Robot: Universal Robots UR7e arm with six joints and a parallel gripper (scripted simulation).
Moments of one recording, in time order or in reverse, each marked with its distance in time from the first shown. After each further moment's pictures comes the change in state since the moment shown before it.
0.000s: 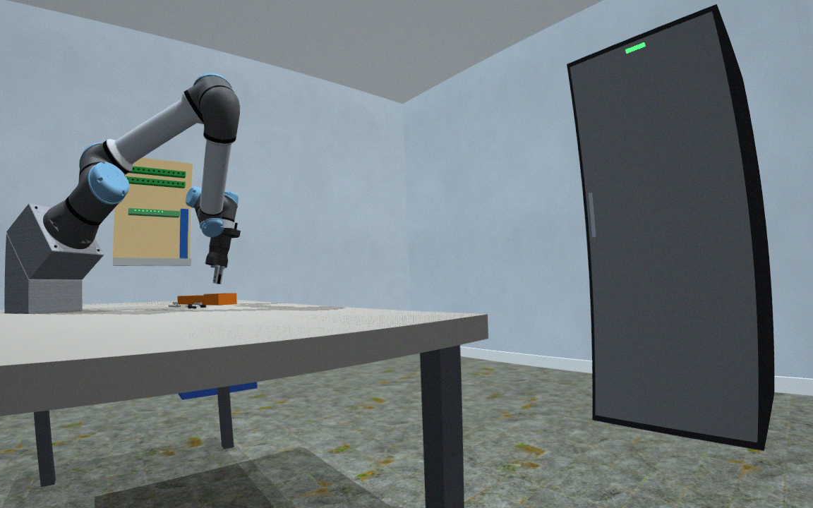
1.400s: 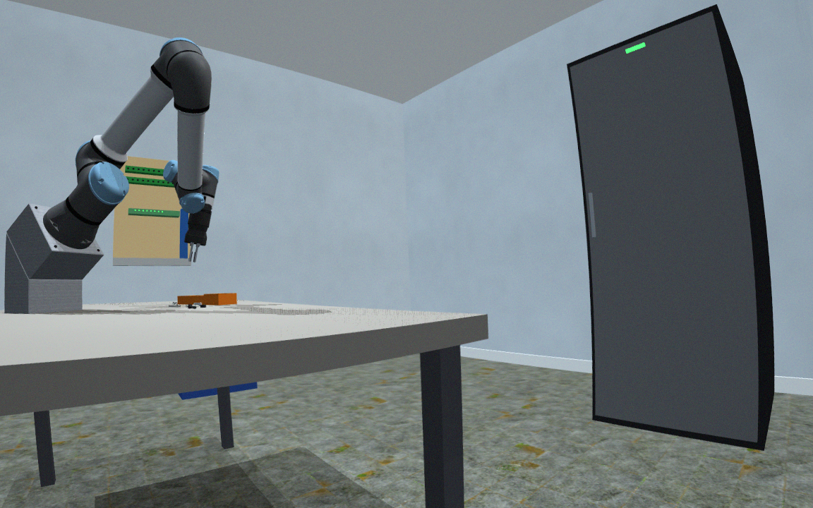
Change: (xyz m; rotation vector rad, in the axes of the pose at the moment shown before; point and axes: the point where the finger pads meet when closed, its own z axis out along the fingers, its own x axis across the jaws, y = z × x) arm 0.111 0.004 -0.059 -0.056 -0.028 0.450
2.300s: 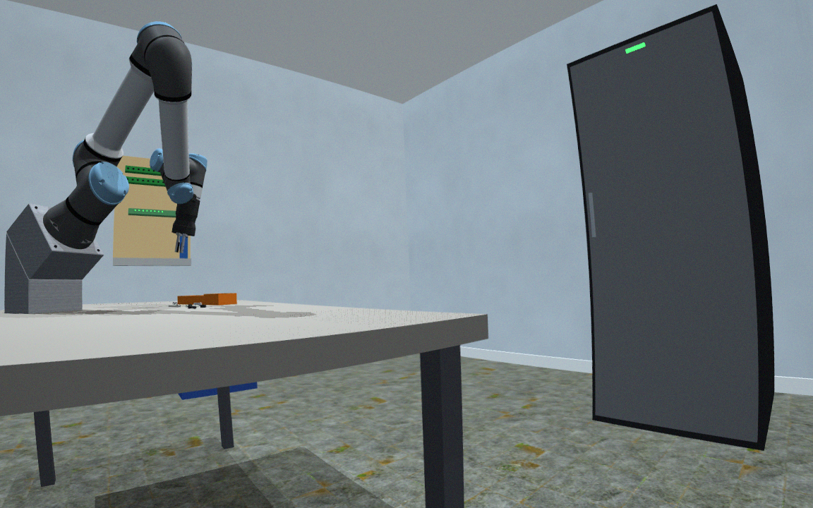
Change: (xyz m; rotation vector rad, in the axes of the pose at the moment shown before) arm 0.049 -0.016 -0.023 -0.033 -0.018 0.200
